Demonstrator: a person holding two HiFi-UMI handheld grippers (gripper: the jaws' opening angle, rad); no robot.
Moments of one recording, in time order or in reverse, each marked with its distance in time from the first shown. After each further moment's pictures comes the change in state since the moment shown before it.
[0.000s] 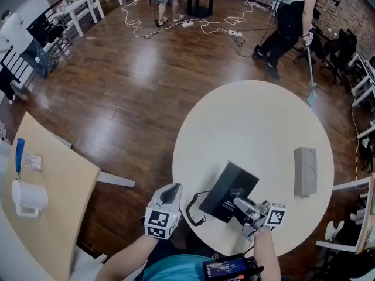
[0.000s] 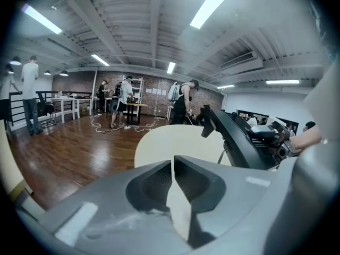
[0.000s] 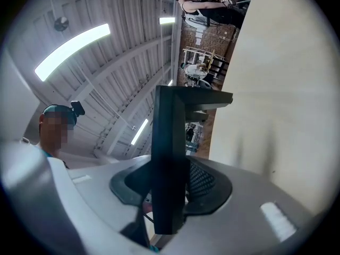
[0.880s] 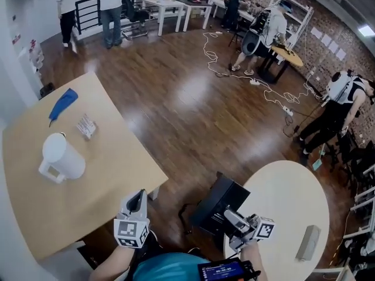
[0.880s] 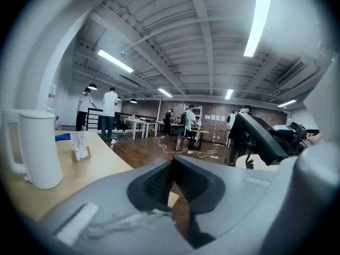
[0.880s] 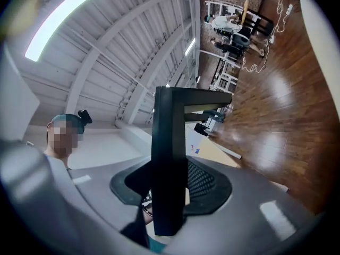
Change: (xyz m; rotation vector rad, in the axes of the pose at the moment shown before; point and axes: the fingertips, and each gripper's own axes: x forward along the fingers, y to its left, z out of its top) left arm -0.317 0.305 0.005 -0.199 -0.301 0.627; right arm 0.312 0.144 -0.109 -0.088 0.380 0.262
